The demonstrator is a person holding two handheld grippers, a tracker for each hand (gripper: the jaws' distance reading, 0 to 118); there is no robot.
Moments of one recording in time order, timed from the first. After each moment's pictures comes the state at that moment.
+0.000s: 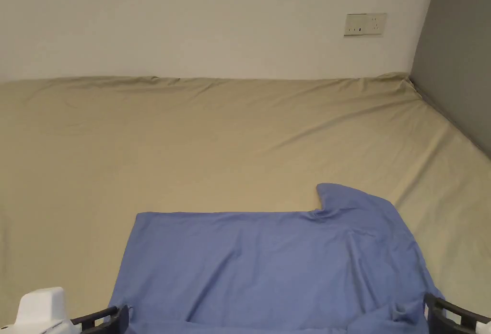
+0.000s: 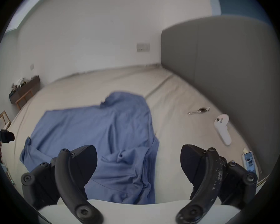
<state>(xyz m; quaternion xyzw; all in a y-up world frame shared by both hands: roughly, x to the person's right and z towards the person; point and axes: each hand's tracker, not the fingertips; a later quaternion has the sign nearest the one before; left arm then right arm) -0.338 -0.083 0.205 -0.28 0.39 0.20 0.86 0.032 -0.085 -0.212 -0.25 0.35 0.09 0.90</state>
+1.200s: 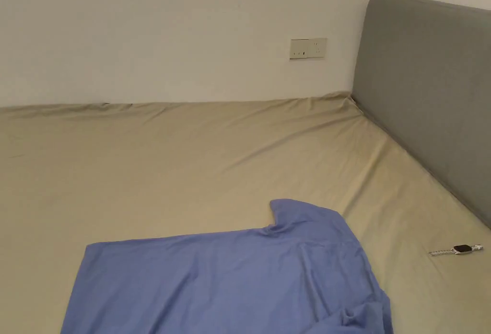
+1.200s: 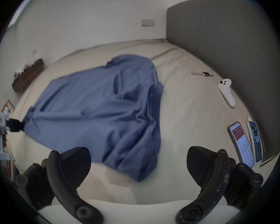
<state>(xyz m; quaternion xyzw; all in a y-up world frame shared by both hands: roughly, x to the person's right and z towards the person) -0.344 -0.149 0.192 -0.38 0.38 0.30 0.79 0.050 -0.172 -0.188 -0.41 0.35 0.18 0.82</state>
